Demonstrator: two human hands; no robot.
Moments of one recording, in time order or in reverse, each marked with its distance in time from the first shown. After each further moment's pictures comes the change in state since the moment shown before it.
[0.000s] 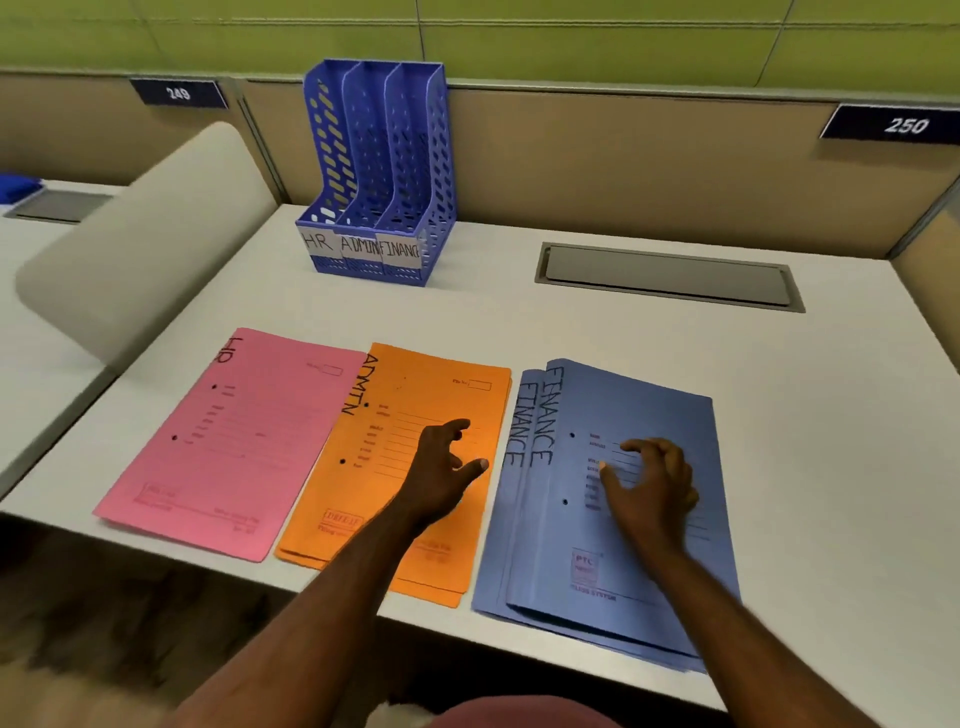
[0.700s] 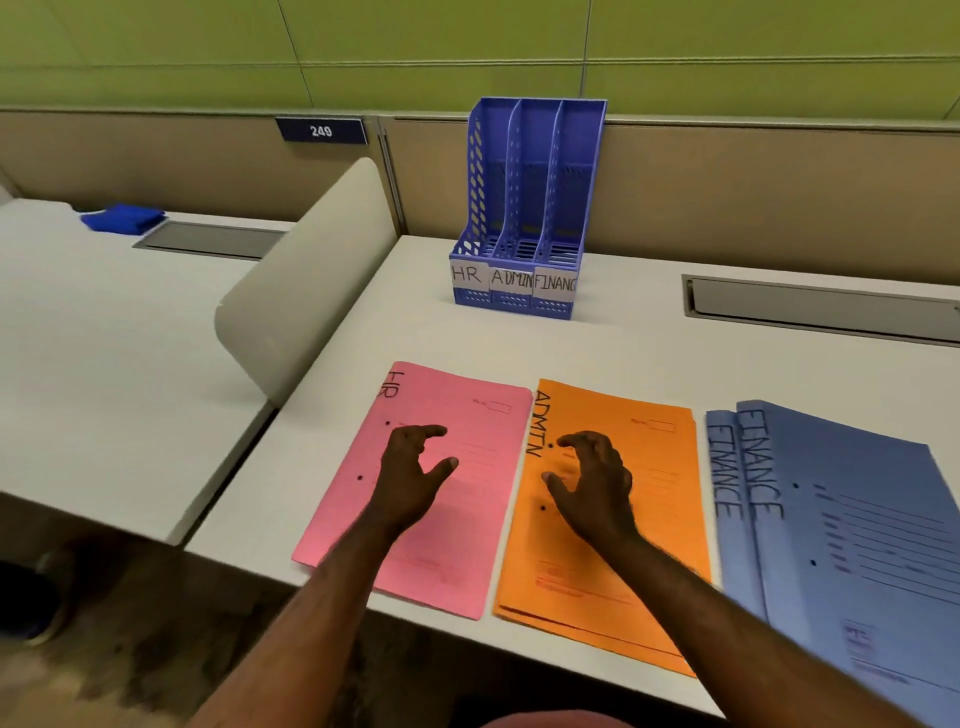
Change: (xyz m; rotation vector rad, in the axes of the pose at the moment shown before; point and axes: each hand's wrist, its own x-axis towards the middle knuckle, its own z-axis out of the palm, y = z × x) left_hand 0.014 -0.146 -0.266 0.089 0.154 -0.026; right_hand -0.071 -0.257 0.189 0.050 -0.261 -0.264
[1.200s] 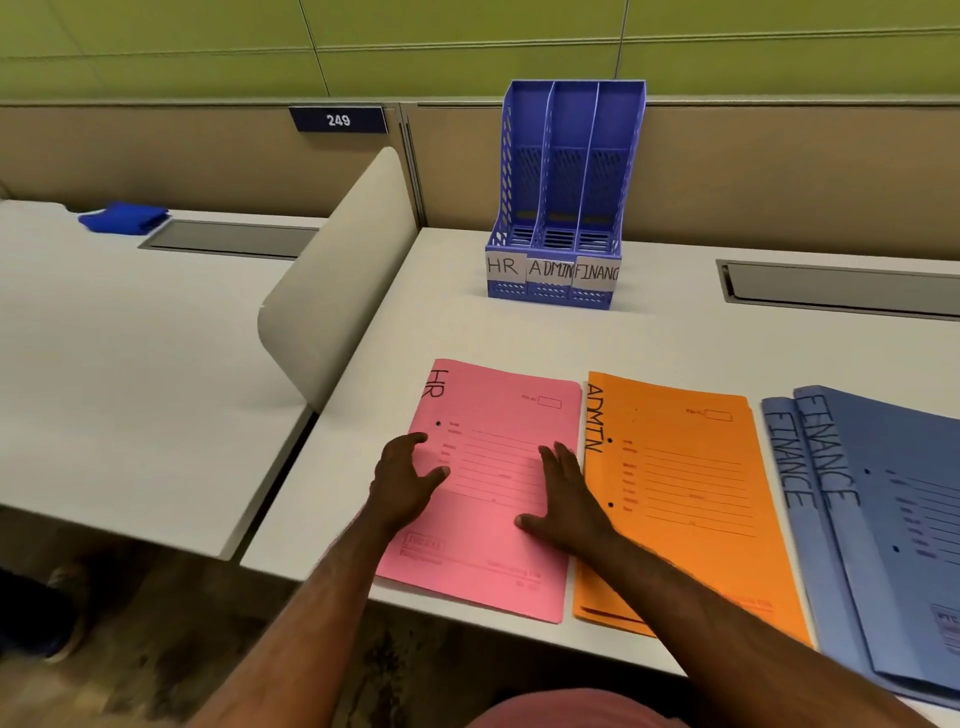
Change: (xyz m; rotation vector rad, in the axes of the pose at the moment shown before) left_hand 0.028 -0.082 -0.068 0.063 -0.080 -0.173; right_hand -0.006 -0.071 0.095 -0.129 -0.412 0.073
